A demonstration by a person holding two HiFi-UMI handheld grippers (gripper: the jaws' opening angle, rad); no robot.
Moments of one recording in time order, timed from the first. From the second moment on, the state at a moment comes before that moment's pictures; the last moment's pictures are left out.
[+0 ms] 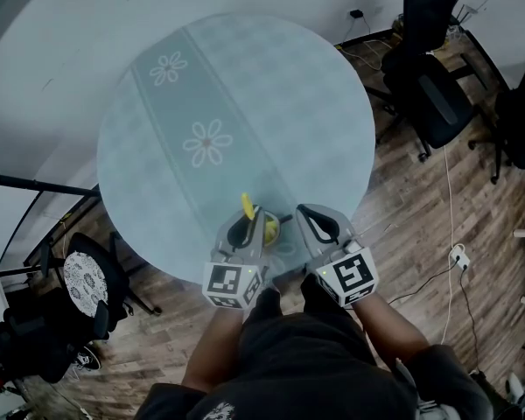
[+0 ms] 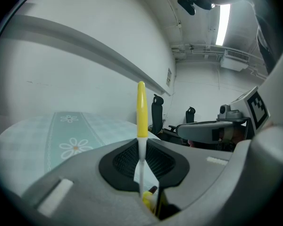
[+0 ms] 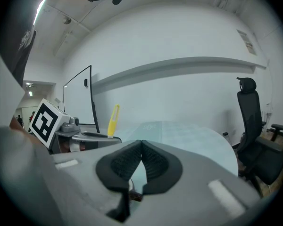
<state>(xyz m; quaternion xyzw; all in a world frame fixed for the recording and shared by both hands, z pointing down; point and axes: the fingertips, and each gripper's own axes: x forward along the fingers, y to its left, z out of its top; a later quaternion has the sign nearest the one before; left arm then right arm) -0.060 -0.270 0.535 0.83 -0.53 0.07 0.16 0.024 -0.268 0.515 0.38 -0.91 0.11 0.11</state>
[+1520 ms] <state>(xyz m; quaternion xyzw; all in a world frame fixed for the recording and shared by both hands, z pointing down) -0.103 -0.251 0.536 0.82 -0.55 0.08 0.14 -0.012 -0.250 0.514 0.36 -0.92 0.11 0.10</state>
